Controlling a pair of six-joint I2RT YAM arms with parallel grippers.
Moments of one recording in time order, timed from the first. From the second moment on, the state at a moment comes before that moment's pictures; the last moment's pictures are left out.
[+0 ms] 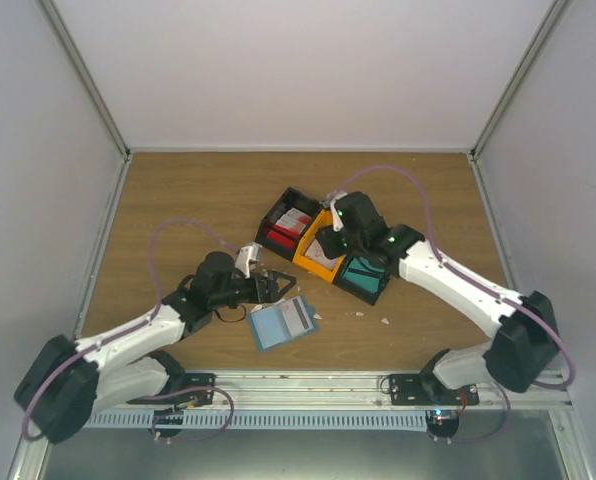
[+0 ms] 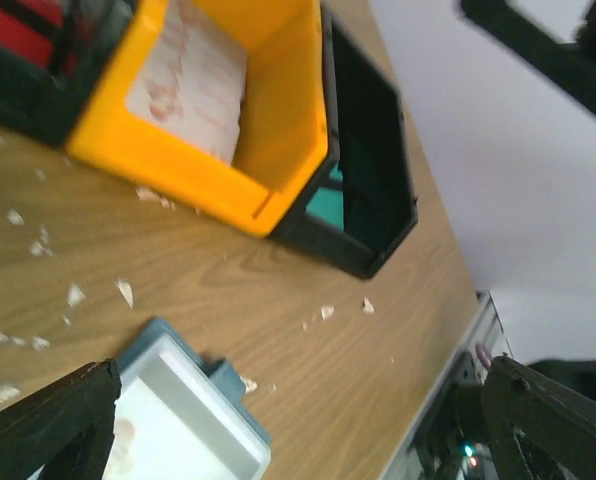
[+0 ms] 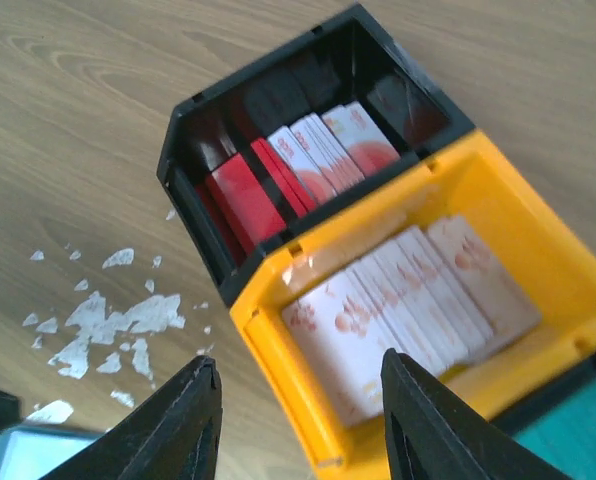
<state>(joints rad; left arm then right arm) -0.64 1.09 0.41 0.19 0.42 -0.78 0.71 1.35 1.07 -0.49 0.08 0.28</state>
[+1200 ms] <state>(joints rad) -0.60 1.59 0.65 0.23 0.37 -0.78 0.58 2.05 1.52 -0.75 -0.03 -0.17</state>
